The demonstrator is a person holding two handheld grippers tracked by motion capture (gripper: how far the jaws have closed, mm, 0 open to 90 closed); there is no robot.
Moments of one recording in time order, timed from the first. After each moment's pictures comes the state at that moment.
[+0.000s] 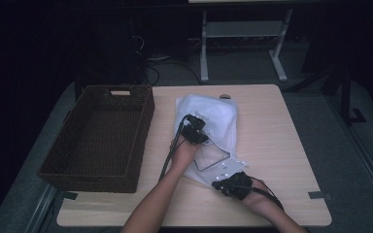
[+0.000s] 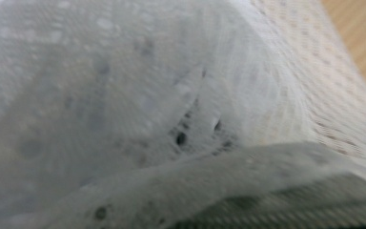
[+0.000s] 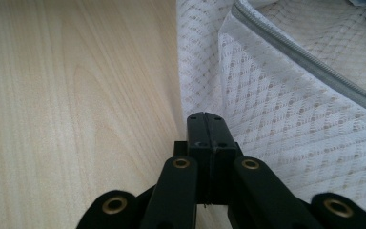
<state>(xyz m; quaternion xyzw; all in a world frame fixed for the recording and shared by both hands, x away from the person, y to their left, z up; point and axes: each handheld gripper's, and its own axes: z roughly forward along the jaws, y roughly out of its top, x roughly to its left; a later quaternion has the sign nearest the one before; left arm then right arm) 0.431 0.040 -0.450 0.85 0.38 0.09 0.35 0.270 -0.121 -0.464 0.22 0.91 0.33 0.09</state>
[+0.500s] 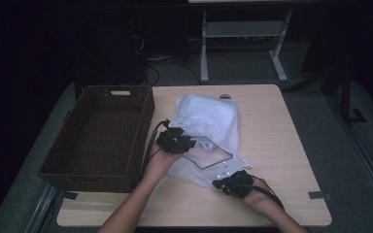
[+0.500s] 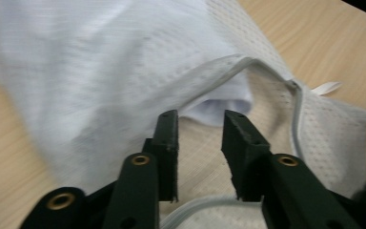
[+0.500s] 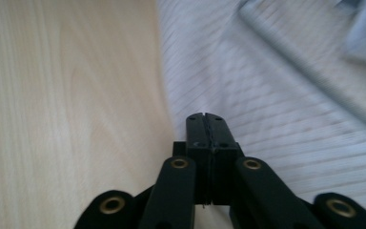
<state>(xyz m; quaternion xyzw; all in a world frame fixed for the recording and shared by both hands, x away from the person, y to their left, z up) 0.368 0.112 -0.400 0.85 0.35 0.11 0.39 0.274 -0.125 -0.459 0.22 0.91 0.34 0.09</state>
